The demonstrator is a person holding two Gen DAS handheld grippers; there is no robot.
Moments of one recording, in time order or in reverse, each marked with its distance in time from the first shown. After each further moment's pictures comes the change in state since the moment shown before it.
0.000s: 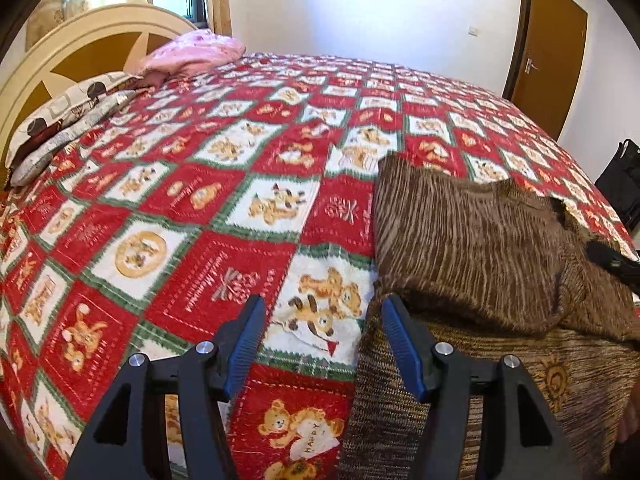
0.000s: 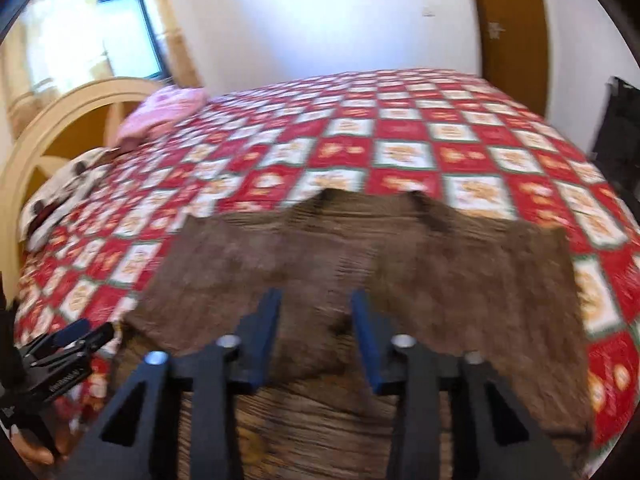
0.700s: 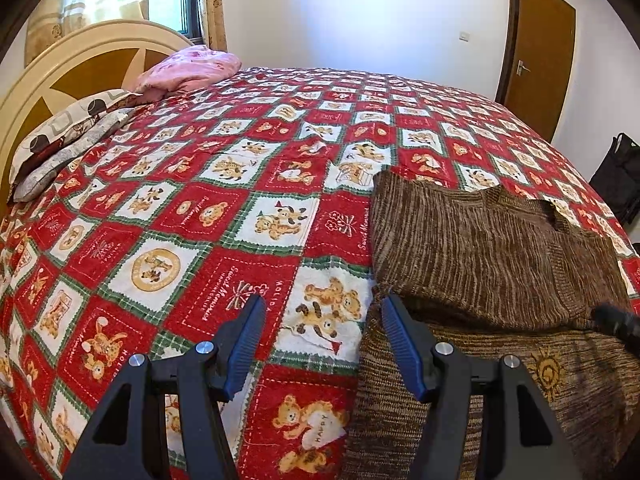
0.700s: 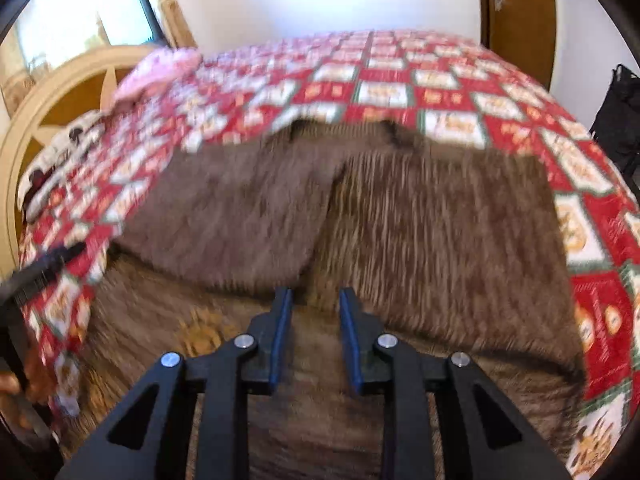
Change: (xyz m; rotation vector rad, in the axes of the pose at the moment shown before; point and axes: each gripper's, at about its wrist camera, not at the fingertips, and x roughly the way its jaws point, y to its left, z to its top) left arm -0.016 0.002 0.002 0.034 -0.038 -0.004; right arm -0.023 -0.027 -0.040 0.007 0.112 -0.048
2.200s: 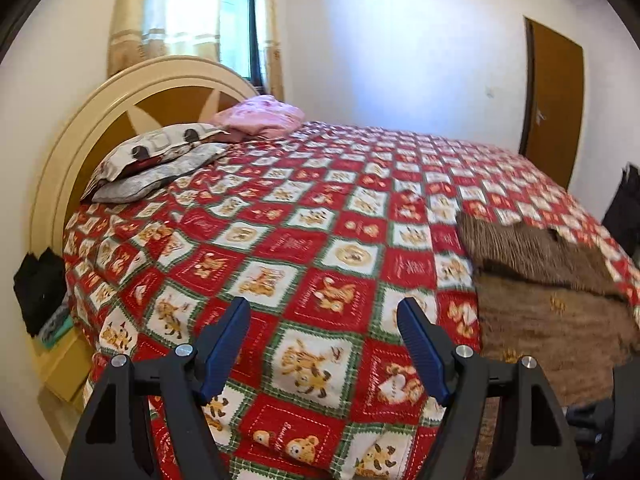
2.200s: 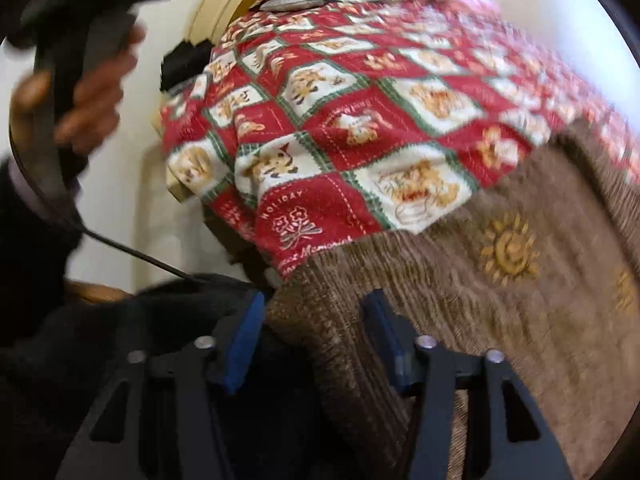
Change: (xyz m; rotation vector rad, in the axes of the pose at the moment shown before) left arm -0.173 0.166 -0.075 -0.068 -0.216 0.100; right arm -0.035 0.266 -0.185 -0.810 0.257 0.452
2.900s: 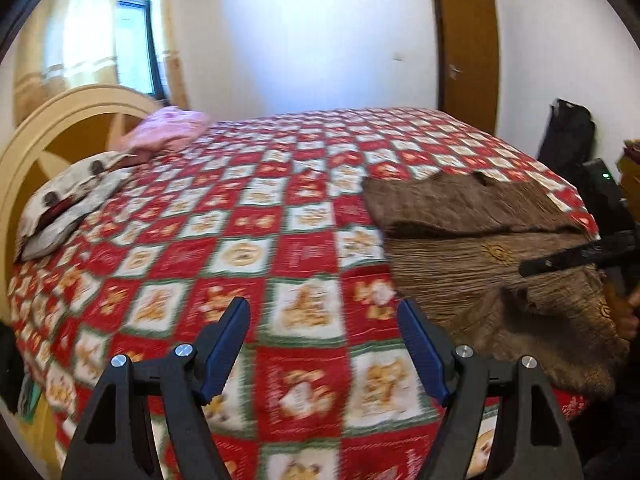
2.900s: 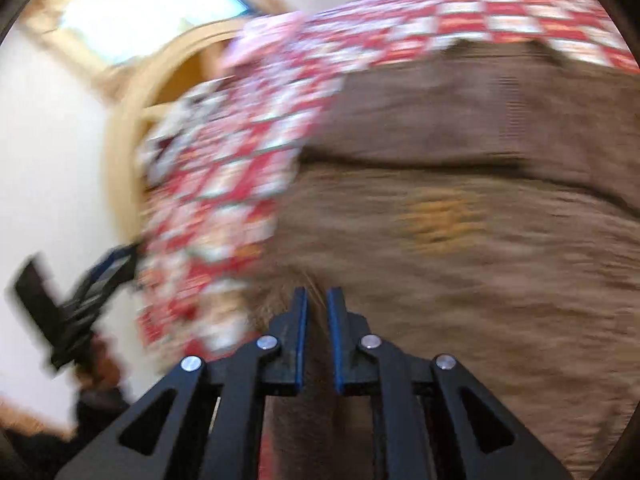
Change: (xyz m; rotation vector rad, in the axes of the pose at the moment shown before) left arm 0.030 -0.092 -0.013 0.274 0.062 -0.263; right arm -0.077 -0.225 -0.064 0.808 -0.247 0.054
